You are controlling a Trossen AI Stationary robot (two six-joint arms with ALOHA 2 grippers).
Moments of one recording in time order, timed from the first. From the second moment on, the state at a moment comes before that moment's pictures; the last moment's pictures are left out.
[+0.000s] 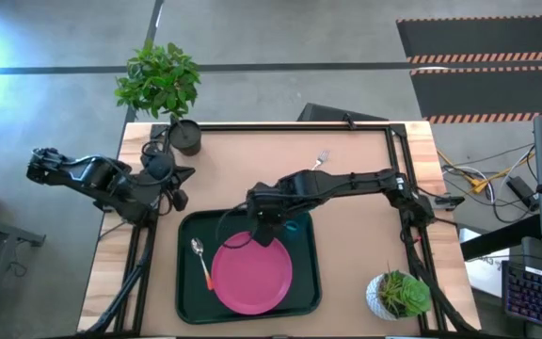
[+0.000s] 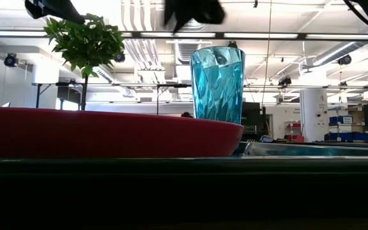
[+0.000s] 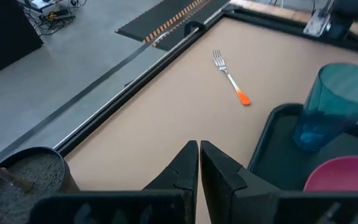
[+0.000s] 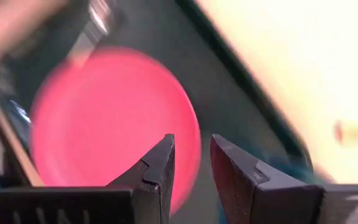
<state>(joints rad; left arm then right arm) -0.31 0.77 1.01 -1.00 -0.78 -0.59 0.14 2.17 2.36 -1.30 0.08 0.67</state>
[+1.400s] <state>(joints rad) -0.01 1.57 0.69 -0.29 -0.33 -0.24 0.17 1.85 2.35 -0.91 0.18 0.34</state>
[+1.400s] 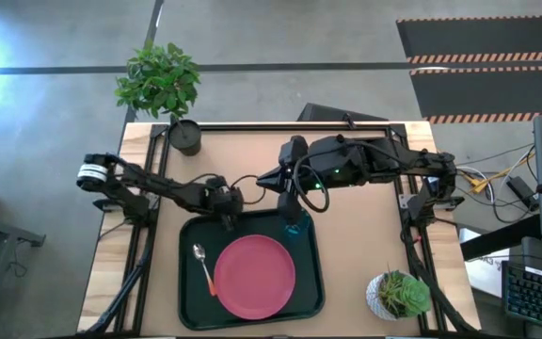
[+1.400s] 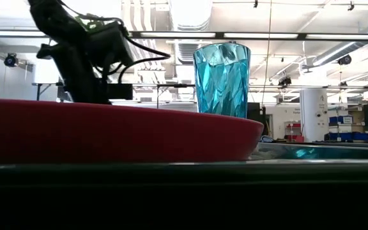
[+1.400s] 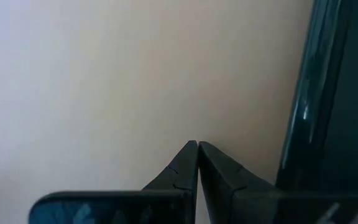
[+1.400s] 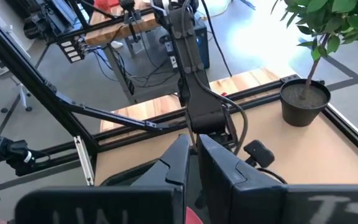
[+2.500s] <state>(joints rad) -0.22 0.91 0.70 -1.28 0.17 -0.85 0.17 1.85 2.35 -0.94 0.19 0.29</state>
